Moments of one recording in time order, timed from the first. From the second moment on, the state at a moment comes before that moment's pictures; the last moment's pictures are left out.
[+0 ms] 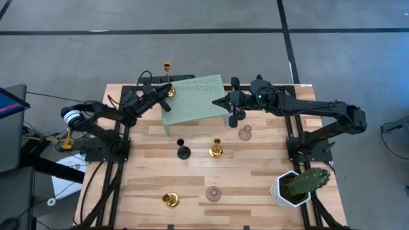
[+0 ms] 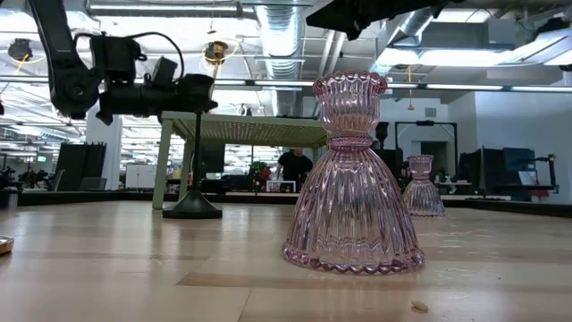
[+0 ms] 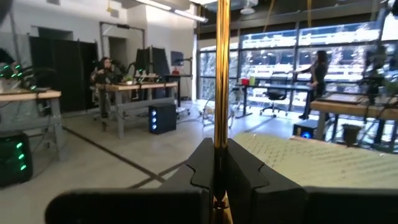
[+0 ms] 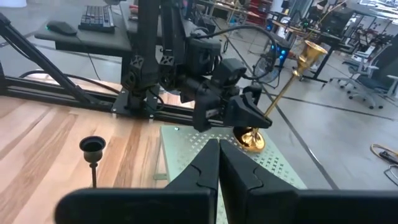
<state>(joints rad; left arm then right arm) 0.74 1.29 0.25 1.41 0.08 0.02 -0.24 1.32 1.05 0.07 -0.12 -0.29</state>
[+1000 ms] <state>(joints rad) 0.74 1.45 0.26 1.57 -0.03 0.02 -0.23 1.32 1.05 0.09 -0.09 -0.29</state>
